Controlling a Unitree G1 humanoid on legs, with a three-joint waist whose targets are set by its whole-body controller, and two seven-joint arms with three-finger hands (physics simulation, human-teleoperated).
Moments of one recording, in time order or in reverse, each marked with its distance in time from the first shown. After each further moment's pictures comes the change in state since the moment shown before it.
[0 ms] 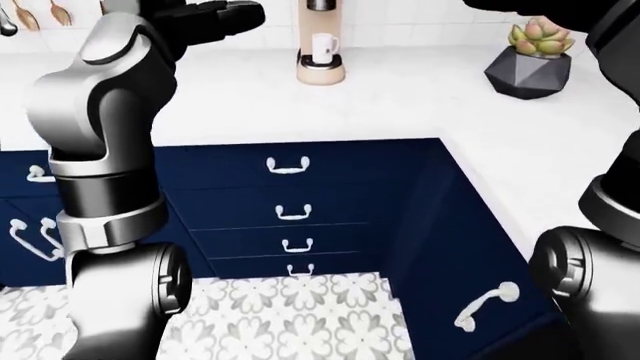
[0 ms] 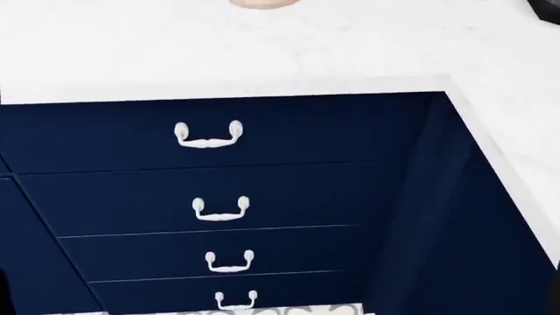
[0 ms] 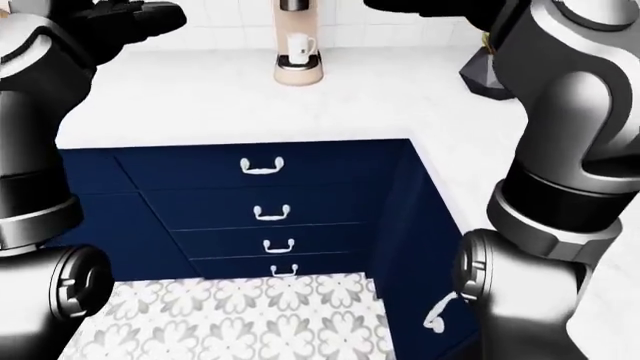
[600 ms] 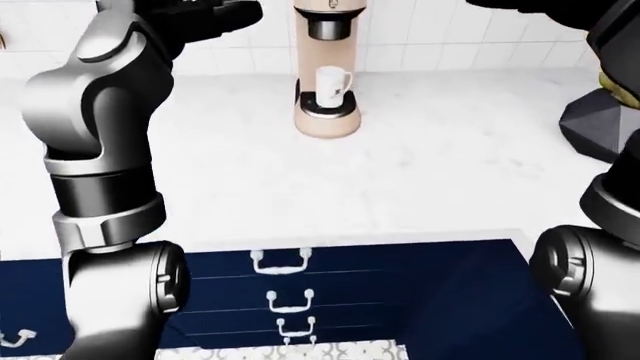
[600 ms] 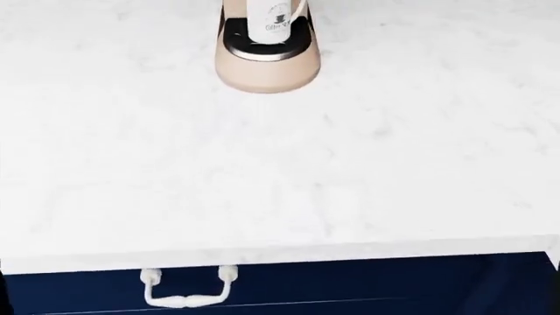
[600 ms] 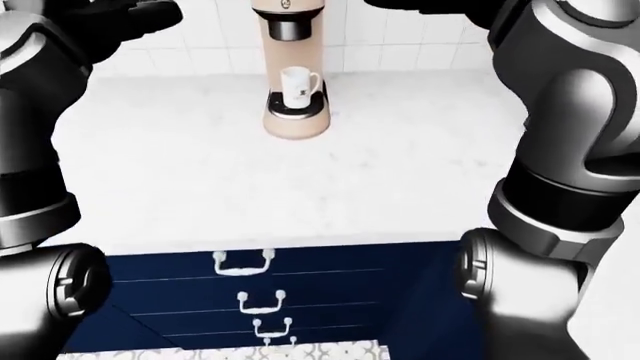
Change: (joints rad) left arm -0.004 0.007 0.005 0.002 -0.012 -0.001 0.005; right arm -0.007 -0.002 0.002 0.001 0.011 0.002 -0.010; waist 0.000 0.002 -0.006
